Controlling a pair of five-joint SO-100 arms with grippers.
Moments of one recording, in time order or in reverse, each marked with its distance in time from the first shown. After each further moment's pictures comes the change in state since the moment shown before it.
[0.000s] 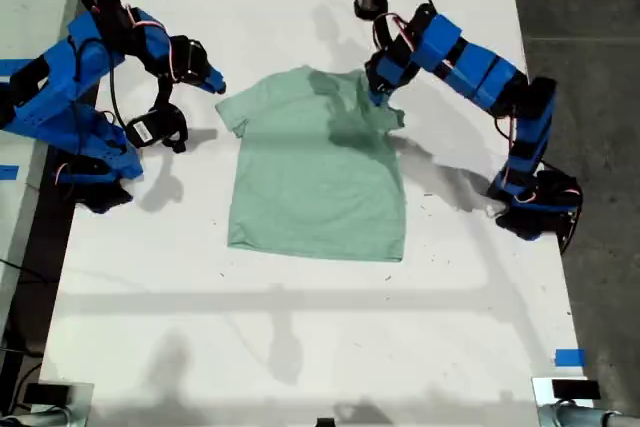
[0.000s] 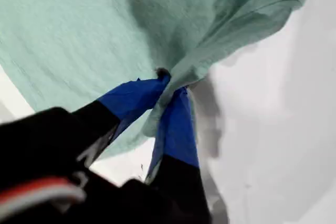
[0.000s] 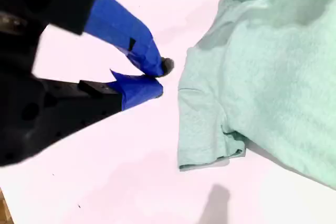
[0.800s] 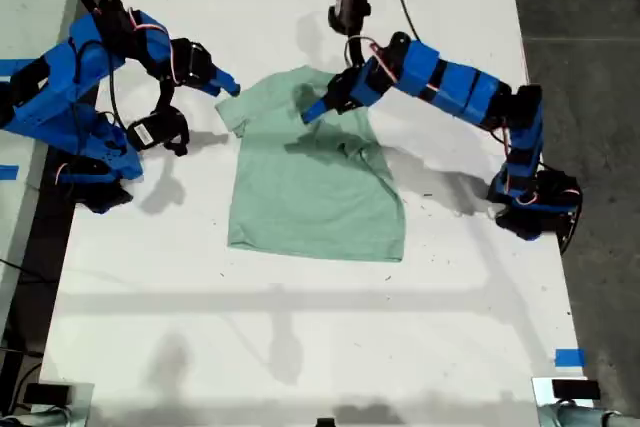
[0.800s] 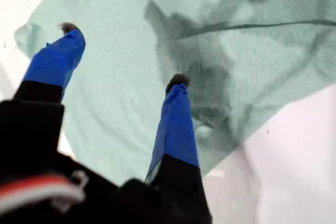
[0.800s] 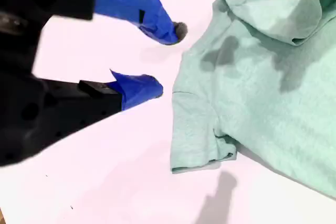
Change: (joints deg) arm 0 1.9 0.0 0.0 -0.4 -2.1; arm 1 -7.4 1.4 -1.4 -12.1 9.1
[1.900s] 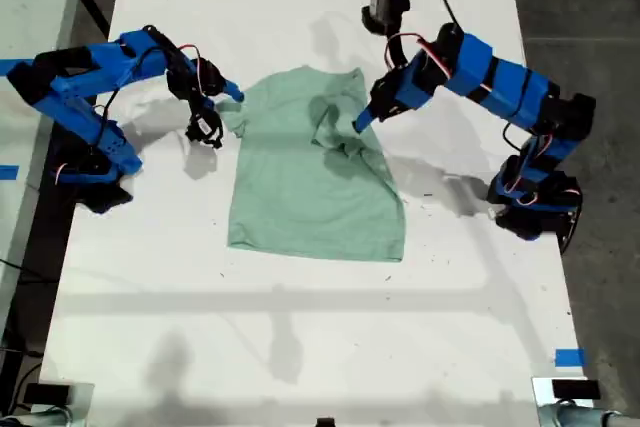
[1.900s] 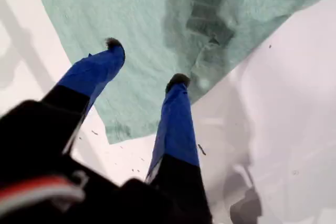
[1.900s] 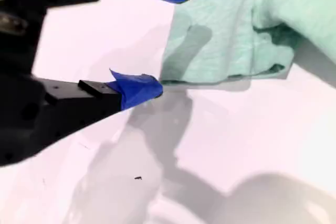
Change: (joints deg) arm 0 -19.6 -21.5 26.4 -32.3 0.0; arm 1 -3.3 22.4 19.1 10.5 -1.8
